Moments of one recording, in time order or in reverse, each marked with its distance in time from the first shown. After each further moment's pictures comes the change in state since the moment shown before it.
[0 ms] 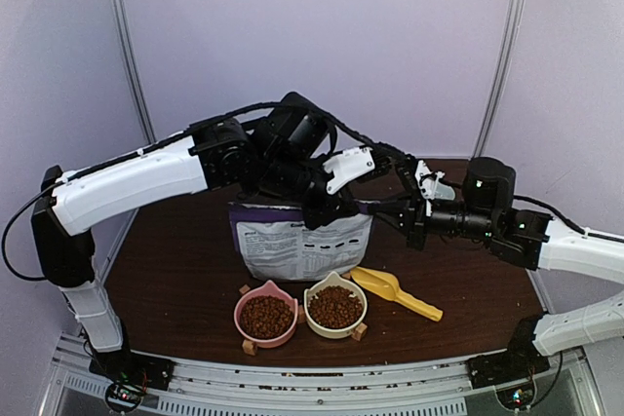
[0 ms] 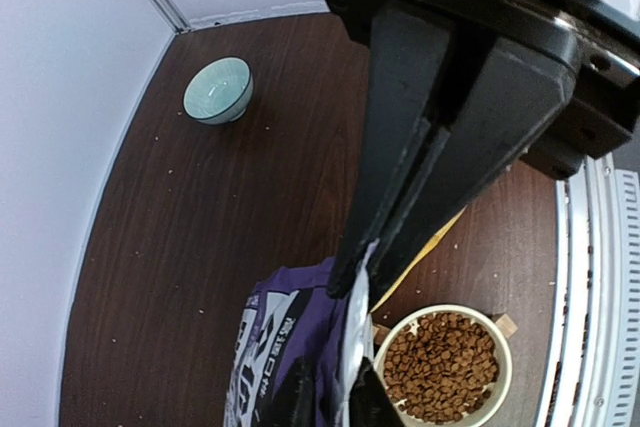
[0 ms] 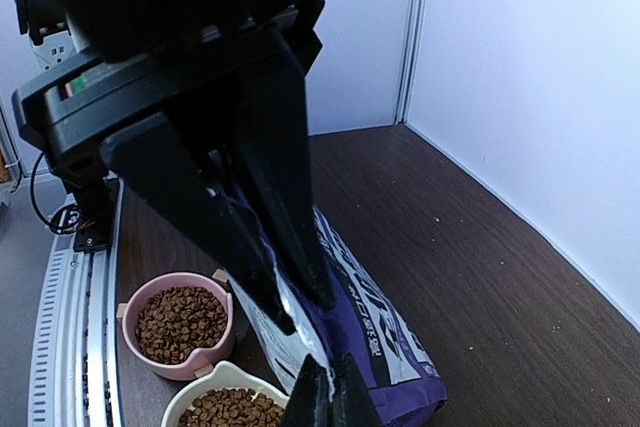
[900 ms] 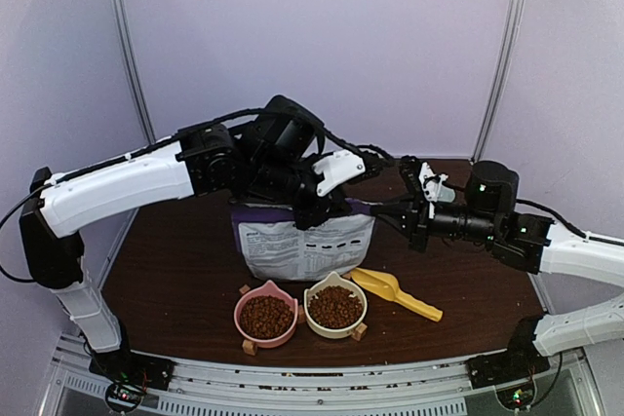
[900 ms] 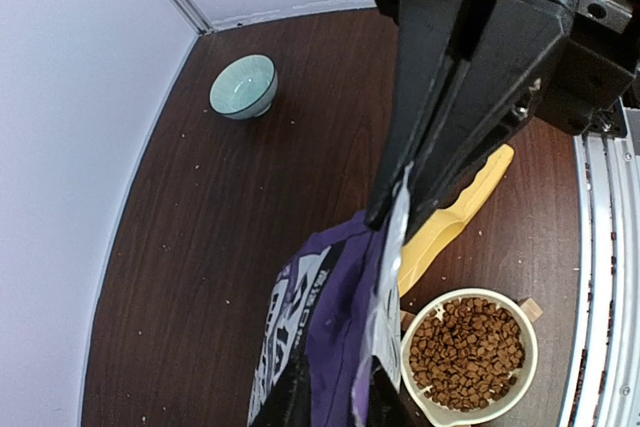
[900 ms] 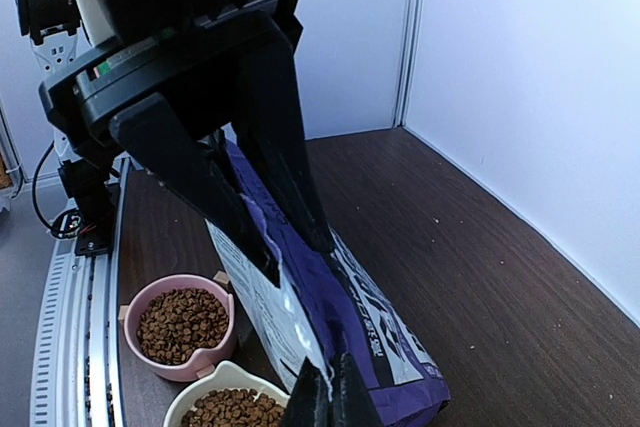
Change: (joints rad) left arm 0.010 -0.072 -0.104 0.066 -0.048 0.061; right arm -0.012 -0.024 -0.032 0.026 0.013 0.015
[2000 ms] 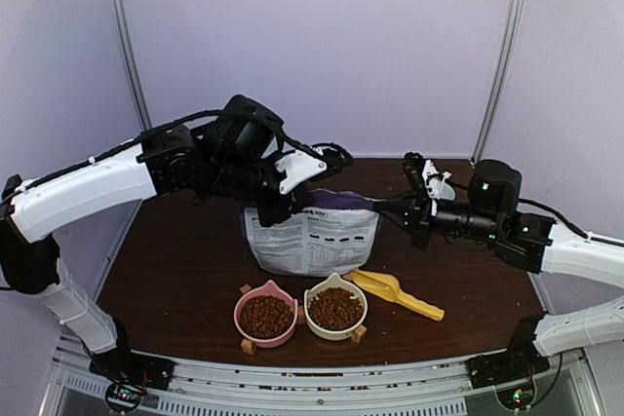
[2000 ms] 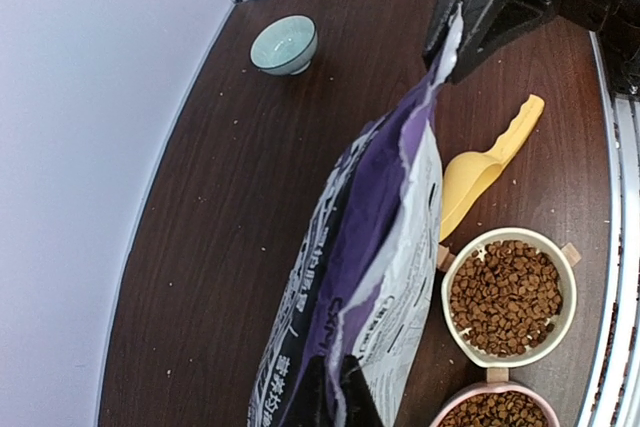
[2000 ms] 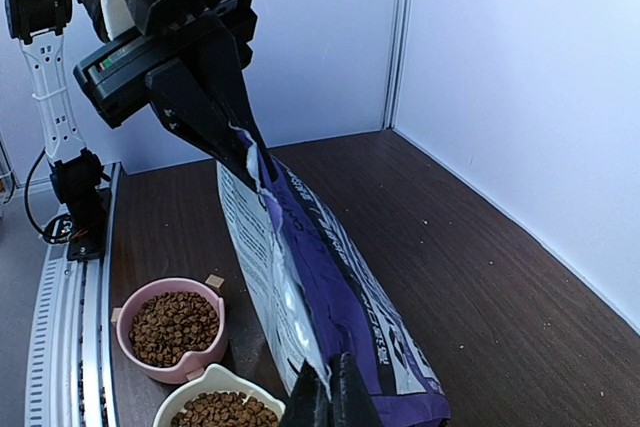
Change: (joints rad) left arm 0.068 -0.166 -0.164 -0.021 -0.049 0.030; right arm -0.015 -0.011 0.000 0.002 0.013 0.002
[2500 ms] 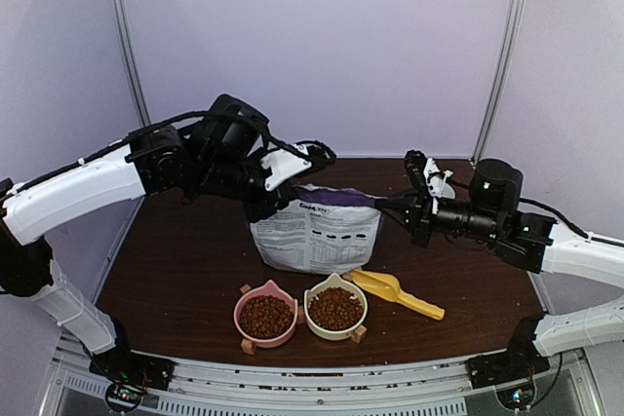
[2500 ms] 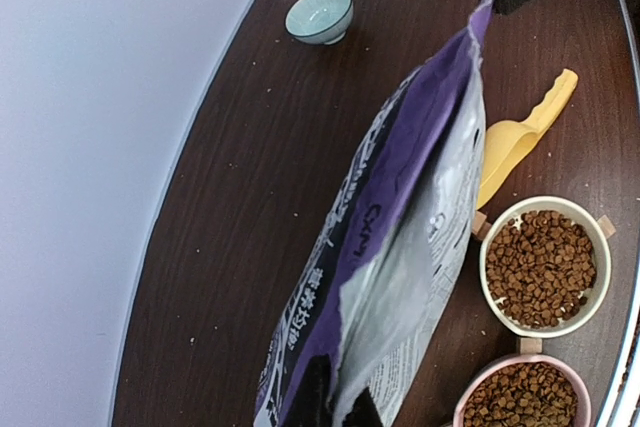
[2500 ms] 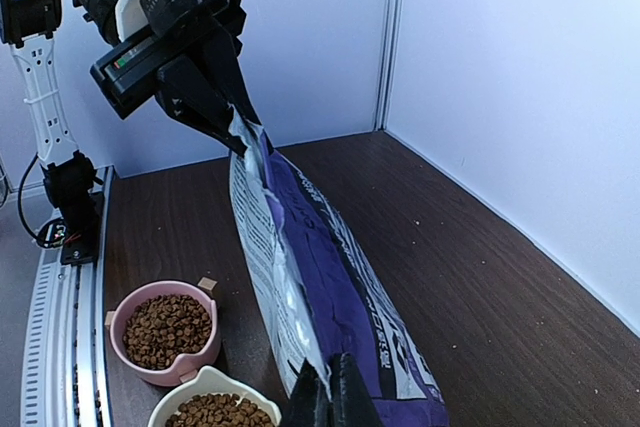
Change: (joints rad) left arm 0.040 -0.051 -0.045 -0.015 -0.058 0.023; right arm -0.006 -0.003 0.000 0.004 0.014 0.003
